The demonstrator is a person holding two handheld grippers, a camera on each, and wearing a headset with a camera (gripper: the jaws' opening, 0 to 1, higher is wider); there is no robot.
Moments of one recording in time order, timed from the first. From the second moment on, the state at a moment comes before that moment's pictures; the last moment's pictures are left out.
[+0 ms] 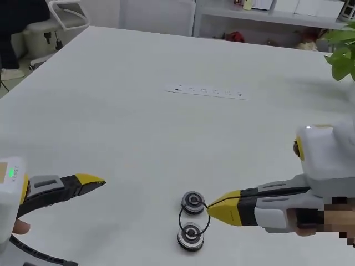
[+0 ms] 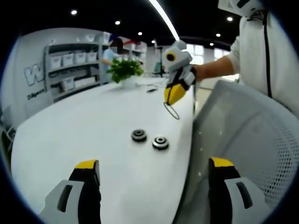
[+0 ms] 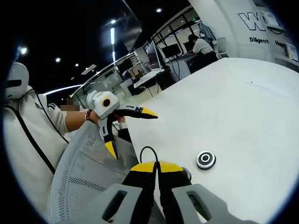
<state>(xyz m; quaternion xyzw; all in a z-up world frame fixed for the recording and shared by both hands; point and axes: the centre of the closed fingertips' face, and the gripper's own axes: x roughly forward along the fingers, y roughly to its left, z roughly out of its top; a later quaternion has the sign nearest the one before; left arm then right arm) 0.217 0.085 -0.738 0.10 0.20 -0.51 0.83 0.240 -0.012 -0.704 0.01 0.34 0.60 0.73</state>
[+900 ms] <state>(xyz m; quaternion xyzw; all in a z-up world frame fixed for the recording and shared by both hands) 0.218 0.090 -0.738 0.08 0.19 -0.50 0.84 0.247 0.026 -0.729 -0.01 0.37 0.62 0.69</state>
